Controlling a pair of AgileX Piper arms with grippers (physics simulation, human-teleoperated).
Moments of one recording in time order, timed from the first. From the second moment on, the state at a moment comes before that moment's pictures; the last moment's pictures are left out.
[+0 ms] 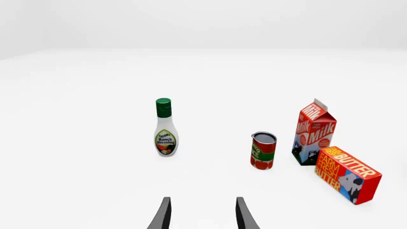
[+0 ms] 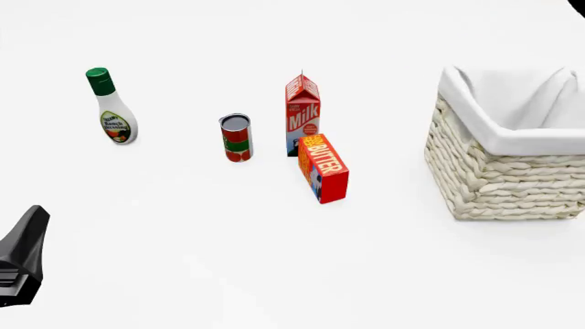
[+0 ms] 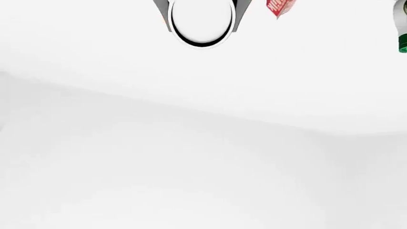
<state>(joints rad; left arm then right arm) 0.00 0.00 0.00 0.00 0.00 0.20 0.79 -0.78 -0.25 -0.16</state>
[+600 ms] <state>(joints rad) 0.00 0.00 0.00 0.00 0.00 0.00 0.87 -0.76 -0.21 -0.24</state>
